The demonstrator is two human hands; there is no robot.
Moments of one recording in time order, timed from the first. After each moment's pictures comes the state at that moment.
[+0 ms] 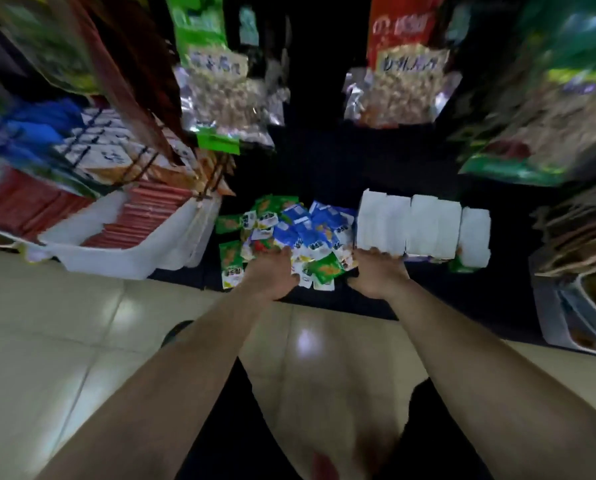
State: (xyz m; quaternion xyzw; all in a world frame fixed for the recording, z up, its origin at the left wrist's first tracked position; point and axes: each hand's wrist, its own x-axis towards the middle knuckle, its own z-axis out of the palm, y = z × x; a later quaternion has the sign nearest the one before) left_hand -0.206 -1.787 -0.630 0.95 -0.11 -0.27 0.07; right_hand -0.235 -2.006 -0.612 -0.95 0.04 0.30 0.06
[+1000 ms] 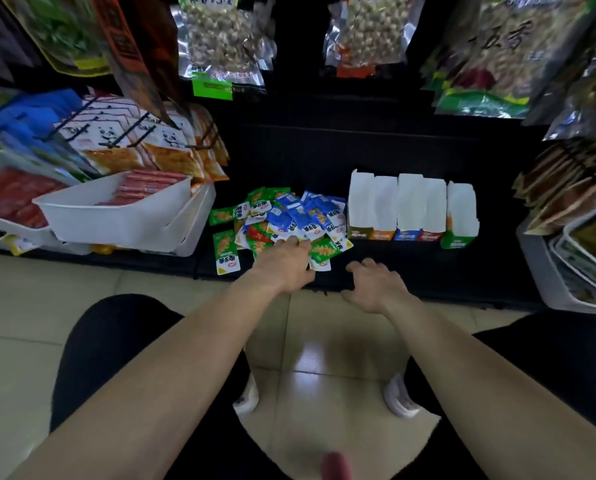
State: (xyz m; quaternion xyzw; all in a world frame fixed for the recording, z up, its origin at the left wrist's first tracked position) left_hand -0.311 -1.805 -0.658 0.95 -0.23 -0.19 0.03; right_hand -0.372 -1.988 -0.682 -0.97 0.05 0.24 0.09
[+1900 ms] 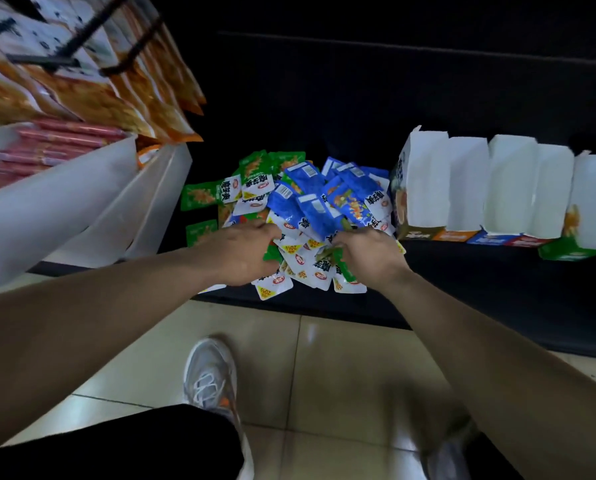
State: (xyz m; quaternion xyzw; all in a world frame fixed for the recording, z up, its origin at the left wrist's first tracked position) left_hand -0.112 -1.743 -0.821 0.93 -0.23 -0.28 0.02; right_hand -0.147 -1.985 -0.891 -0.98 -0.06 0.11 0.12
